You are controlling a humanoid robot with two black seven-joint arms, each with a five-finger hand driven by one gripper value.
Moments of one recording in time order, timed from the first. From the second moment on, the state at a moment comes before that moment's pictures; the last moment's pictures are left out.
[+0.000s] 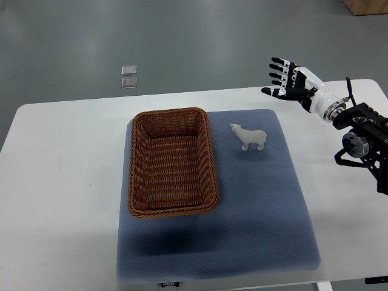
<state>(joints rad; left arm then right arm) 0.01 0.00 -0.16 -0.15 0.04 -0.02 0.04 0.80 -0.31 0.67 0.58 -0.71 0.27 0.41</state>
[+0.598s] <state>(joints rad) 0.01 0.00 -0.16 -0.15 0.04 -0.02 0.04 0.84 -0.39 0.41 0.76 -1.42 0.14 0.47</state>
